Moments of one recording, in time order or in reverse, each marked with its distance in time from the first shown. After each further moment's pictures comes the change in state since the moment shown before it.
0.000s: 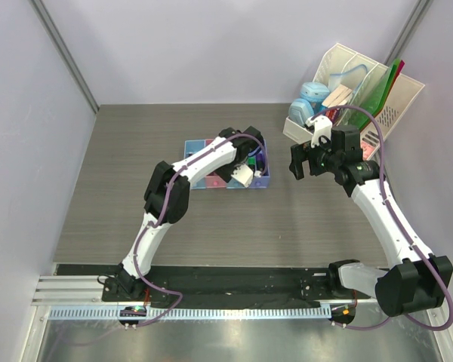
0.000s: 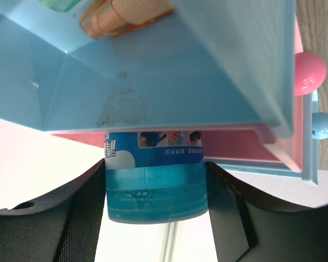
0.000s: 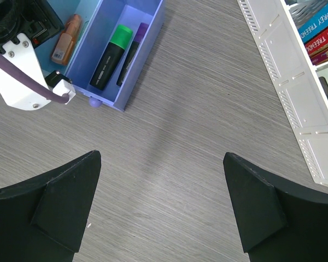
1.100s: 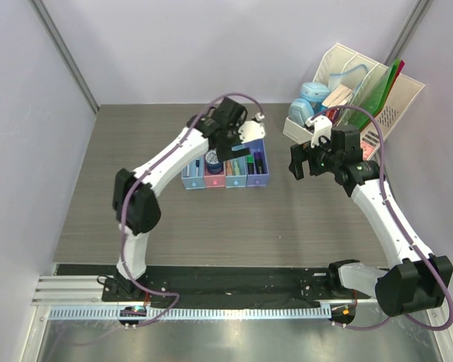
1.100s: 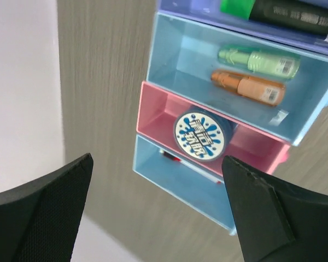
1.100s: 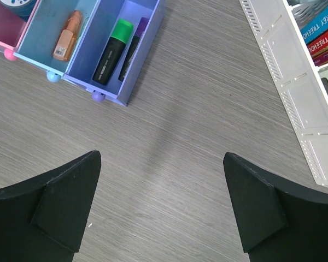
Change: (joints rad) left arm 0.061 -0.253 -0.066 0.295 0.326 -0.608; right arm 0.000 0.000 0.000 0.000 -0.007 0.000
